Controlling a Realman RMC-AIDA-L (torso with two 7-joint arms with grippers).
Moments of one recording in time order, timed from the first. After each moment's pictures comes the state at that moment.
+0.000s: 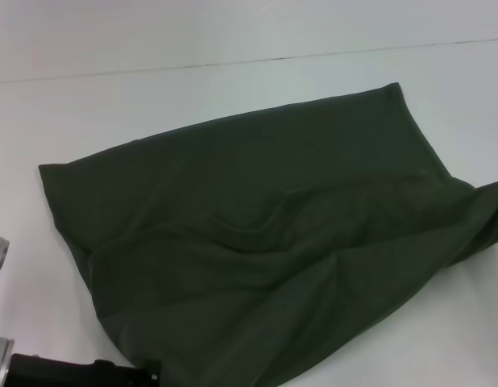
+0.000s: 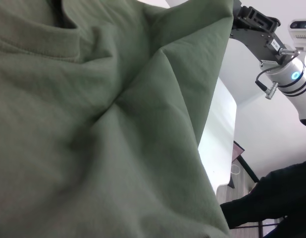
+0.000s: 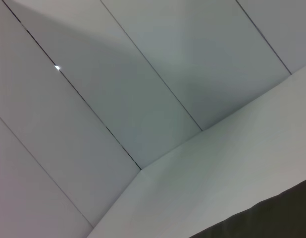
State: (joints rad) left arm -0.54 -2.15 0.52 0.63 2.58 1.86 -1.74; right arm 0.17 2.04 0.03 -0.43 -2.06 -1.76 1.38
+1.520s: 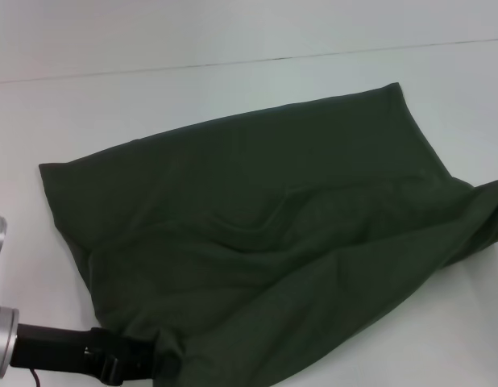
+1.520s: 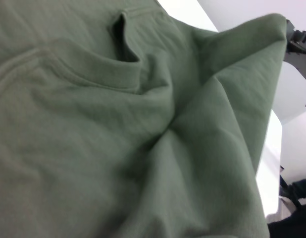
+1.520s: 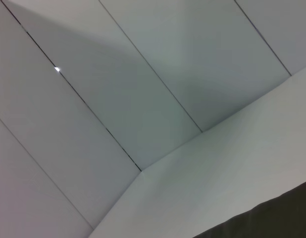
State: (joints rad) left arm -0.58 -2.15 0.50 0.62 2.58 1.75 -1.81; right arm 0.18 2.04 0.03 -0.43 -2.06 -1.76 1.38
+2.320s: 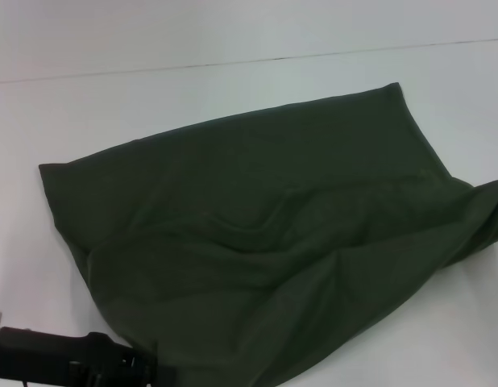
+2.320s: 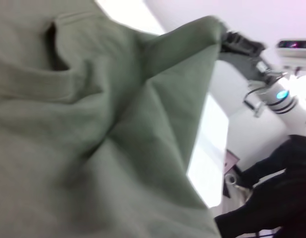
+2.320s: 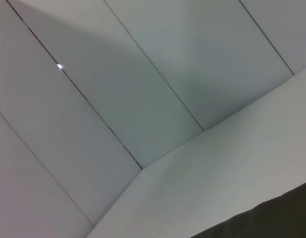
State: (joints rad) left arm -0.58 -2.12 0.48 0.64 2.56 1.92 -1.74; right arm 0.18 2.04 0.03 -0.43 -2.06 -1.76 1.37
